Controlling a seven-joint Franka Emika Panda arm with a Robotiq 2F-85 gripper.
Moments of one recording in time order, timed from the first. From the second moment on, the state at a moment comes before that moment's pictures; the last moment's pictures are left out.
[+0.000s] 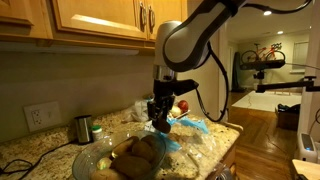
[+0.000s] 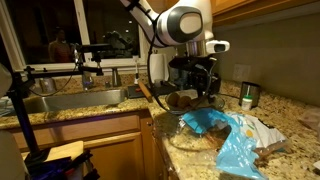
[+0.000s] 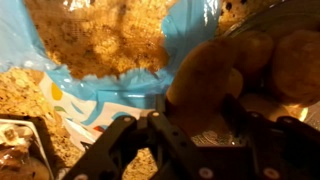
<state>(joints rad) -0.01 0.07 -0.01 -2.21 -0.04 2.53 0.10</state>
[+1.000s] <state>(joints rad) 0.03 0.11 0.09 -2.17 0.00 2.53 -0.04</state>
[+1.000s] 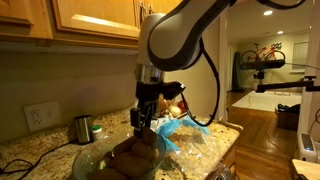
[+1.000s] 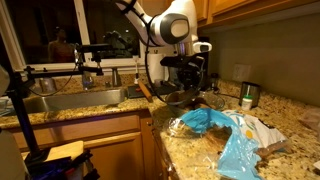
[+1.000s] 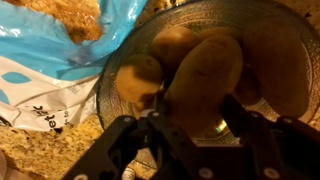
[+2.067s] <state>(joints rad) 0.04 0.21 0.15 -2.05 0.05 2.53 -0.16</state>
